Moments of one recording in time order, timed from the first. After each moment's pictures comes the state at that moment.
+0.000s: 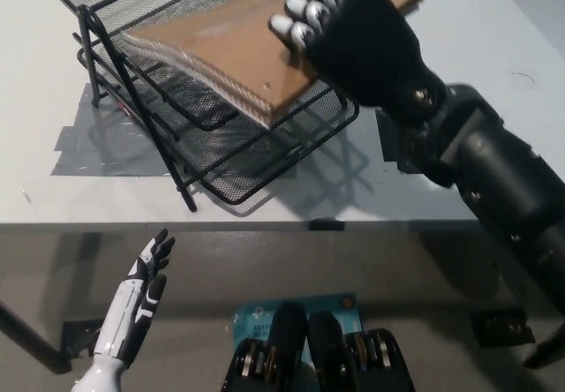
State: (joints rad) left_arm -0.02 0.17 -0.03 0.11 0.16 -0.34 -0.04; right_arm -0.99 -0.27 0.52 0.40 -1.29 -0.32 -0.83
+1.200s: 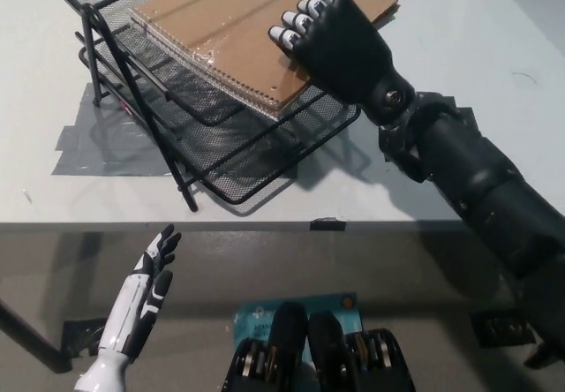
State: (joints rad) left_arm -0.03 0.17 -0.04 0.12 0.17 -0.34 -0.03; right_arm -1.13 -0.16 0.67 1.07 -1.30 -0.28 -1.18
